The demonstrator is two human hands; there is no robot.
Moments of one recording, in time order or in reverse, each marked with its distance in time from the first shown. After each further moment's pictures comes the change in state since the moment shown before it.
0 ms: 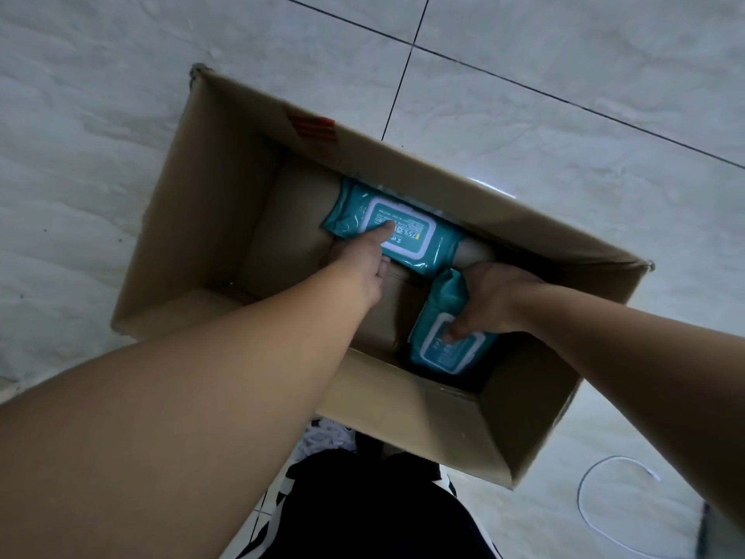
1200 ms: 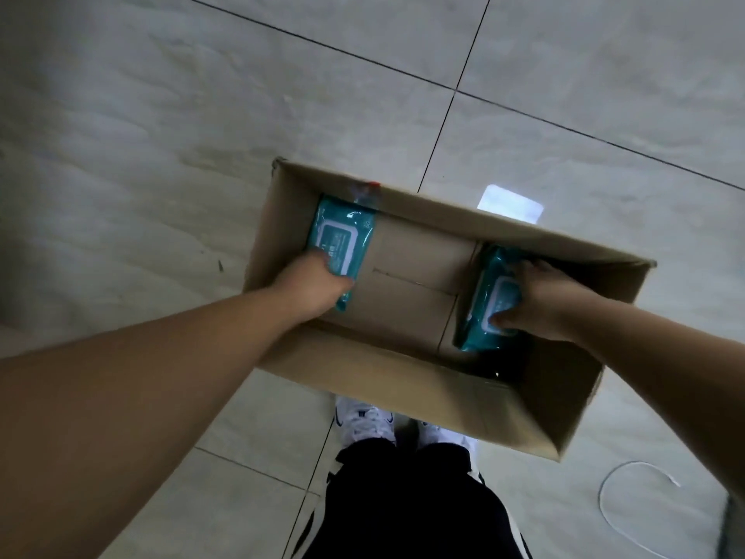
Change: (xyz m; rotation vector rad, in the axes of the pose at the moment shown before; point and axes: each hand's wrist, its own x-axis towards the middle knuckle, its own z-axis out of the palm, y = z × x) left_hand -0.067 0.068 -0.132 1.211 0.073 0.376; right_hand -0.035 -0.005 -0.026 0.081 0.100 0.041
